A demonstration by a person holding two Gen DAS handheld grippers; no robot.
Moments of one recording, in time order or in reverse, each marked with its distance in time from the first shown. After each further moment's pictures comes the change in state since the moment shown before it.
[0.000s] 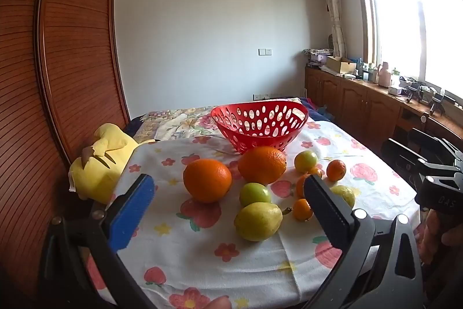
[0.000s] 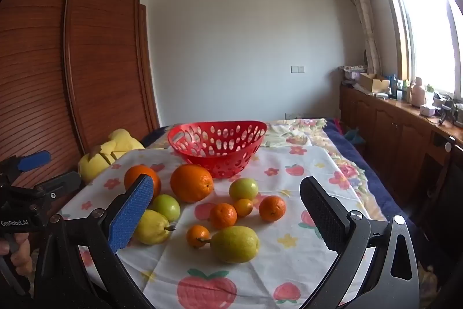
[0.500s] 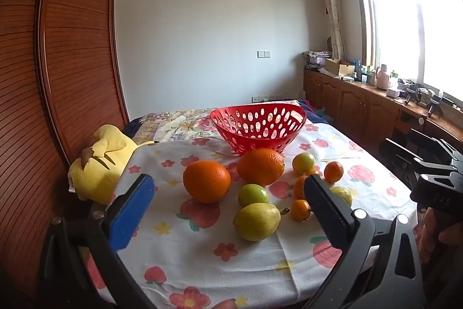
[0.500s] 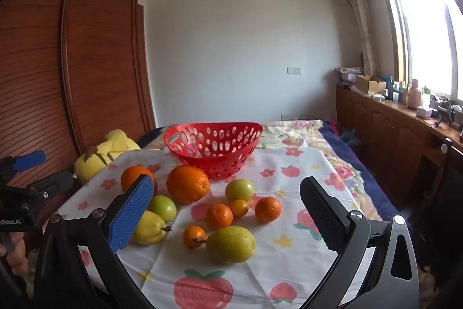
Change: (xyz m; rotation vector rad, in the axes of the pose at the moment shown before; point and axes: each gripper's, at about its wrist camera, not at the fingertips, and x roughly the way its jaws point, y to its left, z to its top) left arm -0.006 0.003 0.000 -0.006 -0.005 -0.010; right arm 0.001 -0.003 0.000 0.000 -0.007 -0.014
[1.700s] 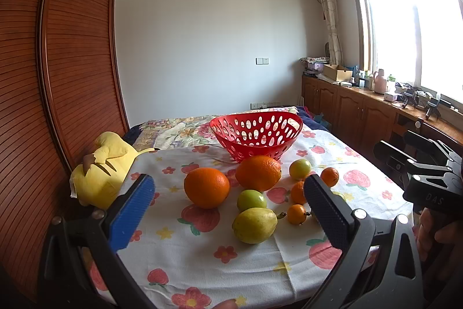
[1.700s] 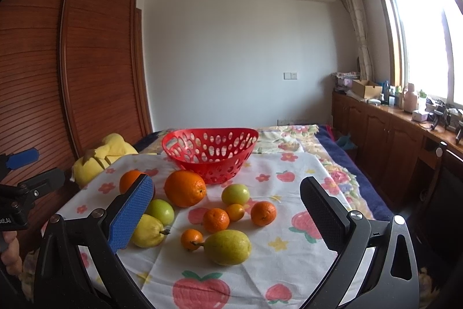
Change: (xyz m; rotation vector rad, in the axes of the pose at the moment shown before) left arm -0.012 -0.001 0.004 0.008 -0.032 -0.004; right arm -0.010 0.005 0.006 -0.008 -0.022 -0.024
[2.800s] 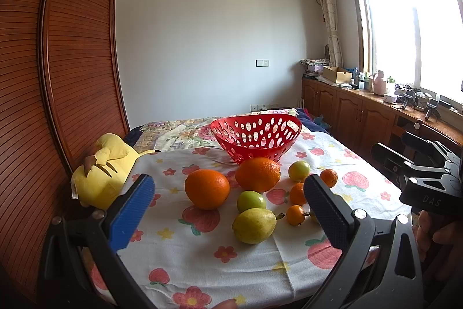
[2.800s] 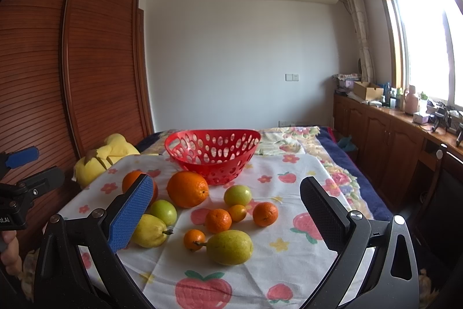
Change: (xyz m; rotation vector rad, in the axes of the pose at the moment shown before) left arm -0.006 0.000 0.002 0.001 -0.011 -0.002; right arm 0.001 0.003 0.000 -0.003 -0.002 0.003
